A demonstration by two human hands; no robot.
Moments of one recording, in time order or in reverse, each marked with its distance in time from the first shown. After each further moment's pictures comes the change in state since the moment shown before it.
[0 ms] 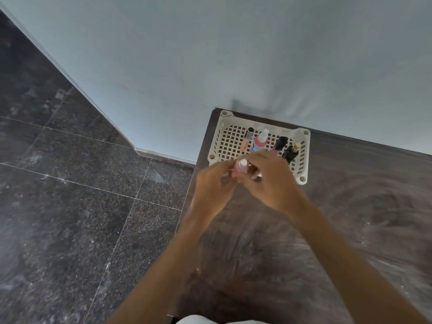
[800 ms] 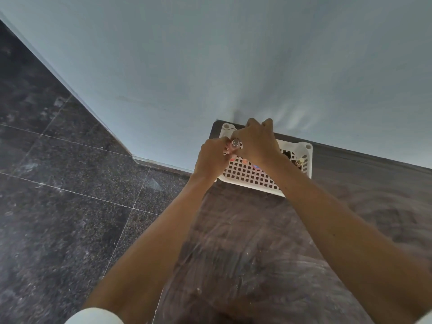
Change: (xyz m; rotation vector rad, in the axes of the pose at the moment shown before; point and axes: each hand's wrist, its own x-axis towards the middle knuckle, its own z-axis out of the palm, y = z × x) left_hand 0.119 -0.034 0.003 0.249 -0.074 -0.042; right_hand 0.133 0.027 0.011 -0.677 -0.075 0.022
